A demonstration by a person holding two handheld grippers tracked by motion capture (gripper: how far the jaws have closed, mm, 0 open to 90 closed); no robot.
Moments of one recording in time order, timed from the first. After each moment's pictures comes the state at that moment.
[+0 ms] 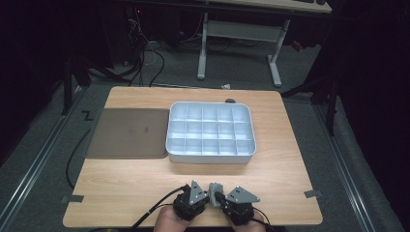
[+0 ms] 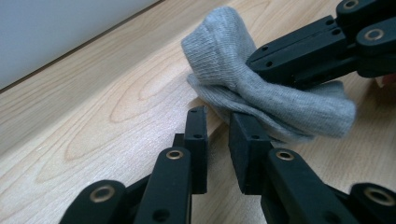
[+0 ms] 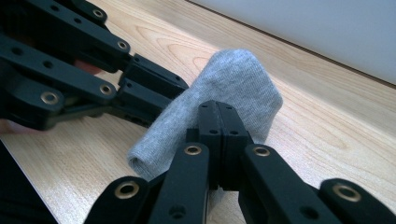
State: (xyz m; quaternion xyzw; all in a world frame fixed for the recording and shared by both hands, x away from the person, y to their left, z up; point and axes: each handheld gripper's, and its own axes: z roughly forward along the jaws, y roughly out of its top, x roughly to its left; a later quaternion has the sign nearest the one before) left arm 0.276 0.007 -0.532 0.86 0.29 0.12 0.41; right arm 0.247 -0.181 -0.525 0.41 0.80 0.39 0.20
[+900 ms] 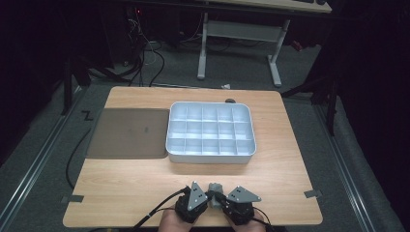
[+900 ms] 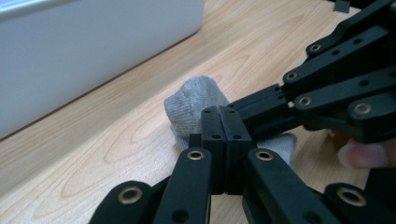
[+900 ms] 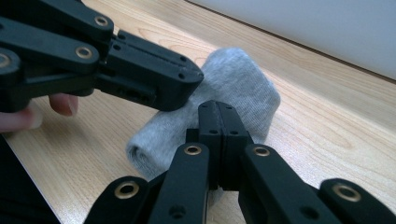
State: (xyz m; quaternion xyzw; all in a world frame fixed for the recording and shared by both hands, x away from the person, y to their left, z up) left arm 0.265 0.002 -0.521 0.83 0.28 0.14 0.47; right arm 0.248 -0.183 -0.526 0.41 0.80 0.40 0.18
